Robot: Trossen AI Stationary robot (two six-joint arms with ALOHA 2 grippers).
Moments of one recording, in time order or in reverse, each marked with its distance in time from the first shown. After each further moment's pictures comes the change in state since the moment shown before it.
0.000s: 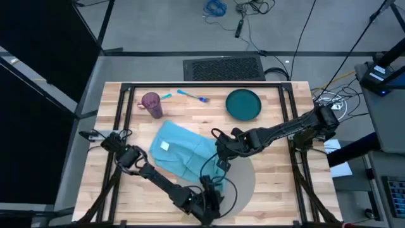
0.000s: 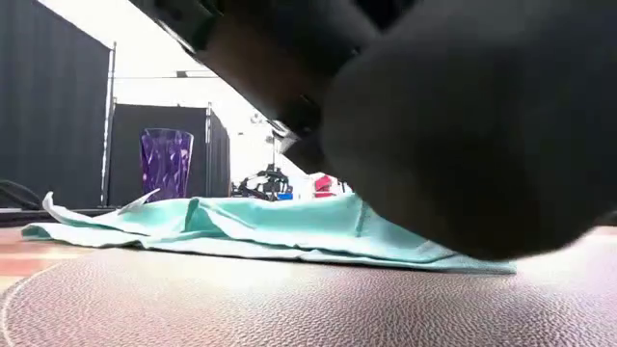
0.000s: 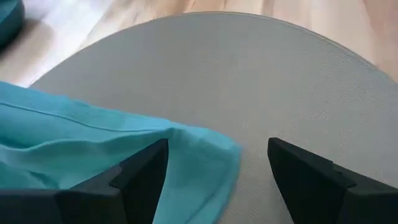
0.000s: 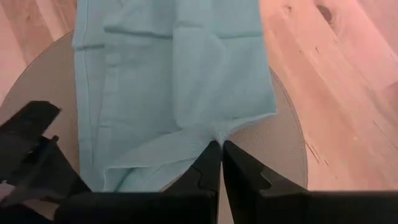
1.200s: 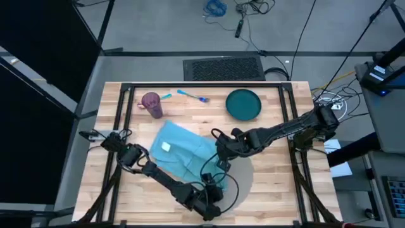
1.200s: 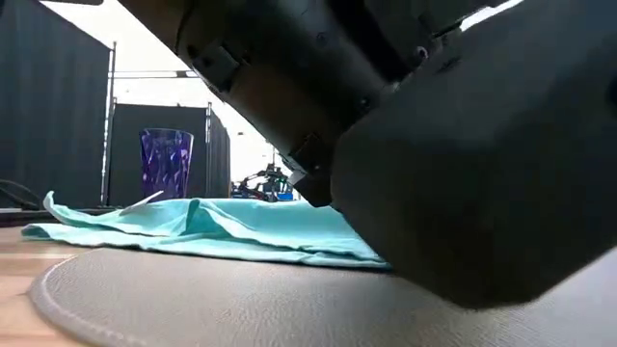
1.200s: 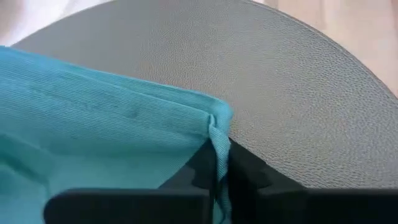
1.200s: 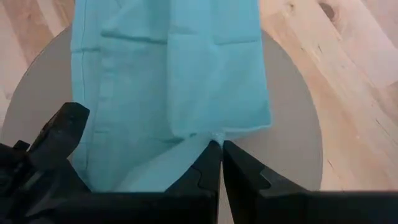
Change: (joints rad) left arm 0.019 0.008 -0.007 -0.014 0.073 -0.006; right arm 0.000 0.000 -0.001 0.000 0.001 0.000
